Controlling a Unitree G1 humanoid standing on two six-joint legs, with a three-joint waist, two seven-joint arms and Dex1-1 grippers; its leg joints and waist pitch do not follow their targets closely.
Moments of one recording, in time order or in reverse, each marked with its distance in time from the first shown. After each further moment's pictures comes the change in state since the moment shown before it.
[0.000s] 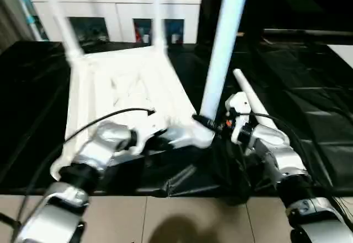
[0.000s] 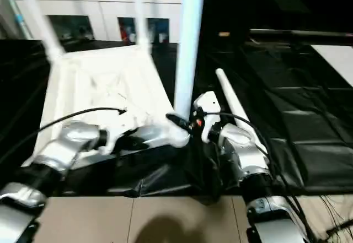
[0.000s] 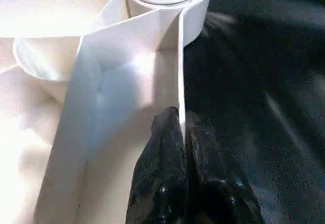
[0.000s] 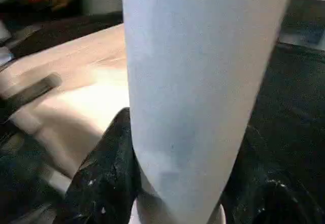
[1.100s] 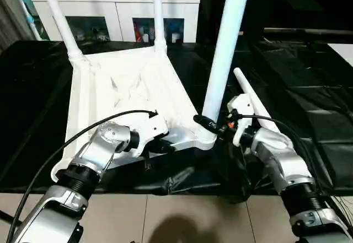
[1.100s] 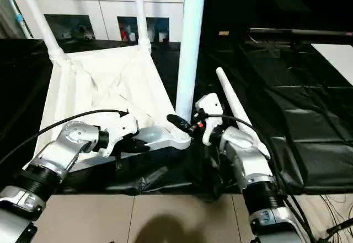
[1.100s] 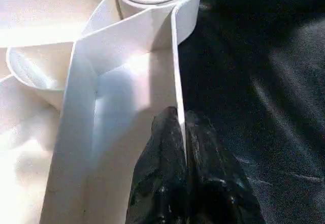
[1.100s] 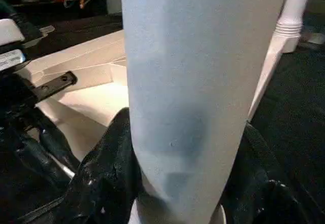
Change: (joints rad) left arm 0.063 0.100 -0.037 -0.110 -0.002 -0.117 -0.163; right arm 0.115 -0.081 0.017 -0.249 0.041 0.101 0.217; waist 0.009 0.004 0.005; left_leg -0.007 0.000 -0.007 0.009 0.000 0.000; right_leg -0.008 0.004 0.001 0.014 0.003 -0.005
